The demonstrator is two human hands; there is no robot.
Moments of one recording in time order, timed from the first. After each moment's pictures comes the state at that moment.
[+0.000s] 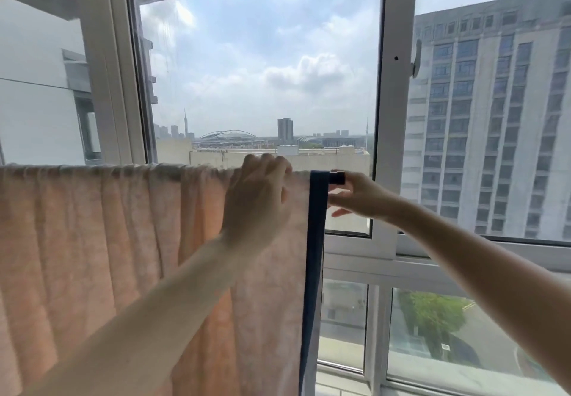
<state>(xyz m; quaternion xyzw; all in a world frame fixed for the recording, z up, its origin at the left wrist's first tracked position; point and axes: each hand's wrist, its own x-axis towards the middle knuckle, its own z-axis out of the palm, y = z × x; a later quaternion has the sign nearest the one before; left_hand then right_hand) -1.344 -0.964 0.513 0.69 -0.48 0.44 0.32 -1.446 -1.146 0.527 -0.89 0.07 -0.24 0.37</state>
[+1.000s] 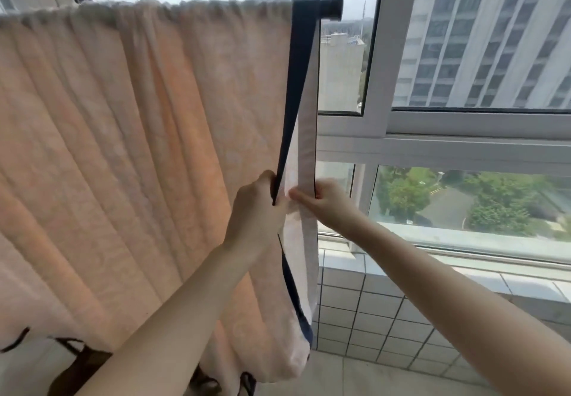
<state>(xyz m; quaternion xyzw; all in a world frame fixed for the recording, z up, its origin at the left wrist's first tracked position) -1.372 -0.952 0.329 0.78 -0.45 0.09 0.43 -1.454 -1.081 0.312 -0.83 0.19 -0.26 0.46</state>
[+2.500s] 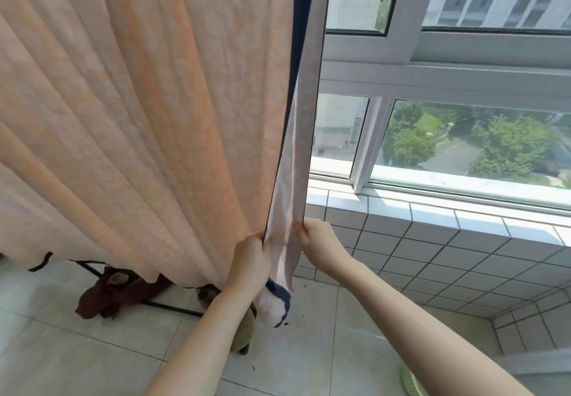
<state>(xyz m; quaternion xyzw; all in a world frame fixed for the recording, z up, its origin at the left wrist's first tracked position) -1.409 -0.885 0.151 0.90 -0.24 -0.15 0.32 -1.486 -1.006 0.151 -0.88 0.26 -0.10 0.38</state>
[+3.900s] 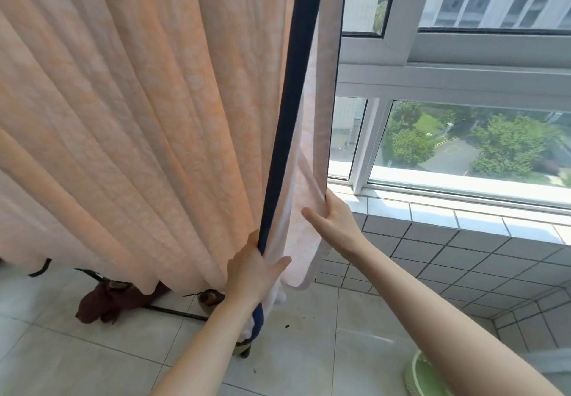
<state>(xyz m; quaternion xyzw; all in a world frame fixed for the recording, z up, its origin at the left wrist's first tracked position) -1.412 -0.871 0.137 0.89 -0.29 -0.15 0.32 -1.495 -1.034 0.179 -0.79 0.27 -0.22 0.51</state>
